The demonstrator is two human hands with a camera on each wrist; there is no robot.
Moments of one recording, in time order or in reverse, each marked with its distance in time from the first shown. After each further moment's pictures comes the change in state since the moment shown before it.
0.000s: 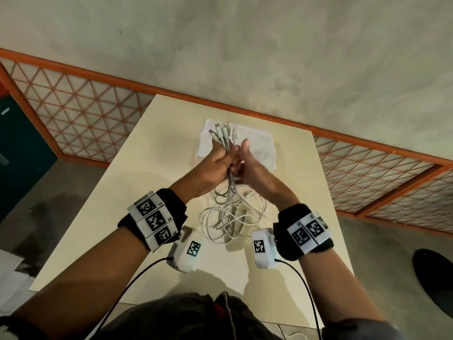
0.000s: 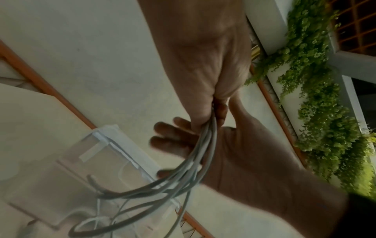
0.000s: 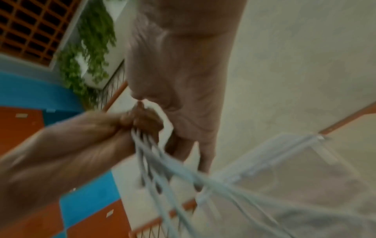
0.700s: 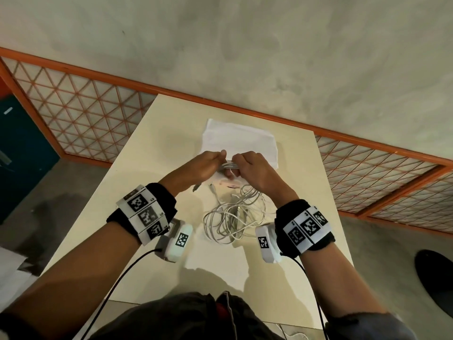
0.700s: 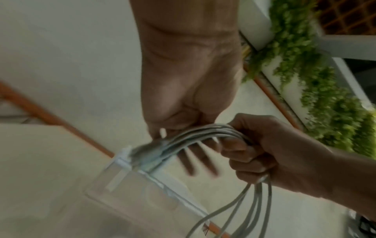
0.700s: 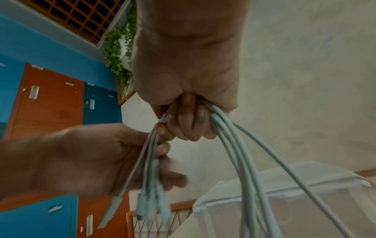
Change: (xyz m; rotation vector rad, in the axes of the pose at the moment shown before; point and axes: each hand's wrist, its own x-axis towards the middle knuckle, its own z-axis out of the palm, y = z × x) left_hand -0.009 0.010 -0.029 0.597 0.010 -0.146; right_hand 0.013 -0.008 0.001 -0.566 0.206 -0.041
